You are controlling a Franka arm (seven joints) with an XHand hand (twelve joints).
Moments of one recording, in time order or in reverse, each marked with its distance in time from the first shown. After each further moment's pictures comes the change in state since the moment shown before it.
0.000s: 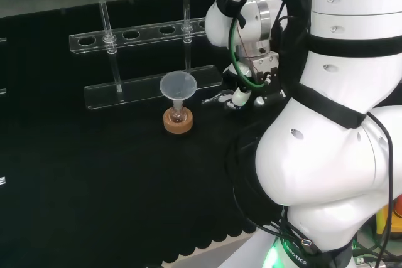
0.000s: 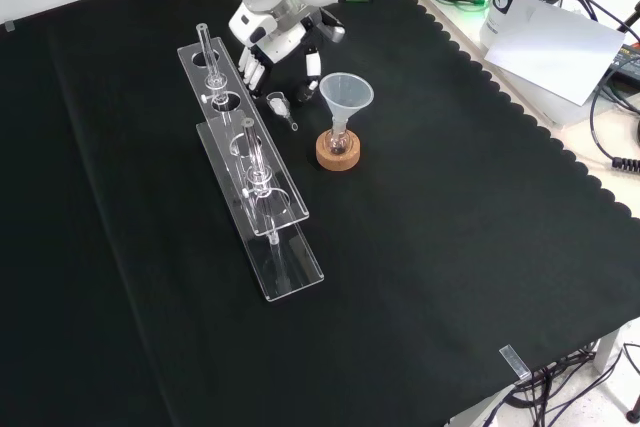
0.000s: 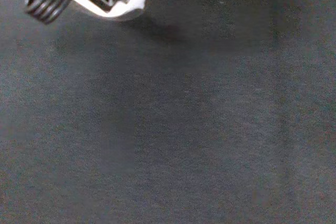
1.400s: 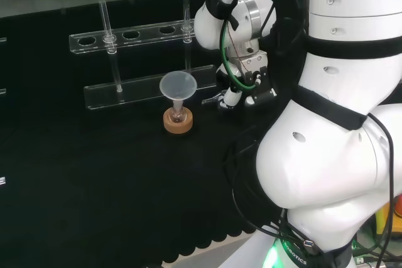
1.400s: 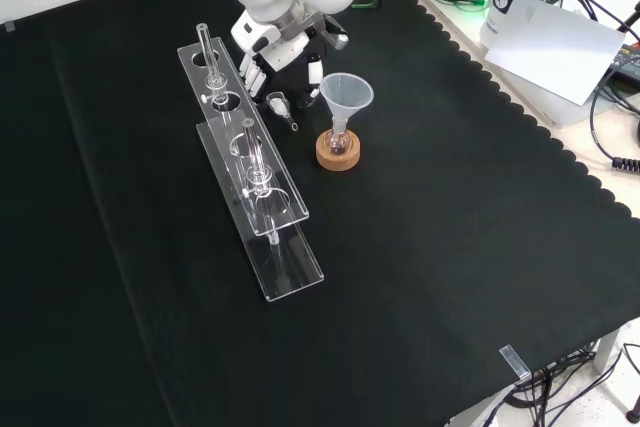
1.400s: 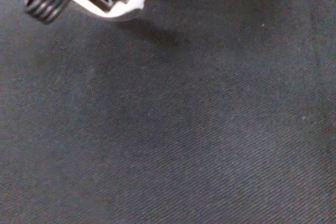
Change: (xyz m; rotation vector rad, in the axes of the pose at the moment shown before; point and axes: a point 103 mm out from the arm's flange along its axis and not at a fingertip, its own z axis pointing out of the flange) arm 0.016 0.006 -0.007 0.003 -0.053 0.038
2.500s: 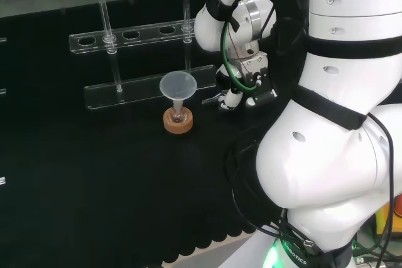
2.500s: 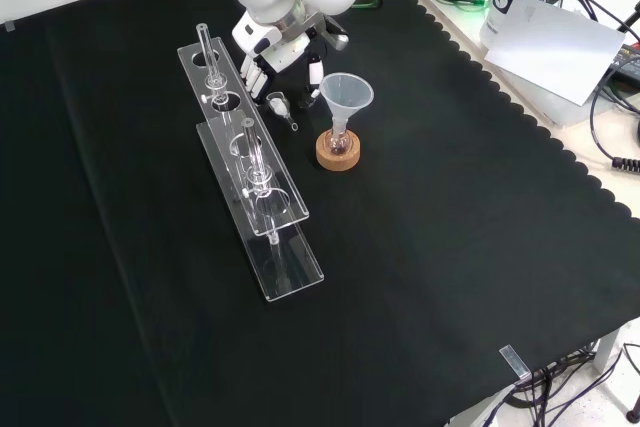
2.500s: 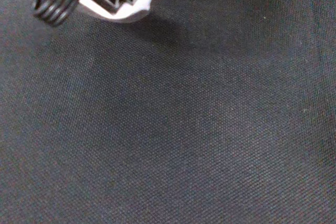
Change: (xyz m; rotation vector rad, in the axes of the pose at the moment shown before) arm 0.001 -0.001 0.004 -0.001 -0.013 -0.006
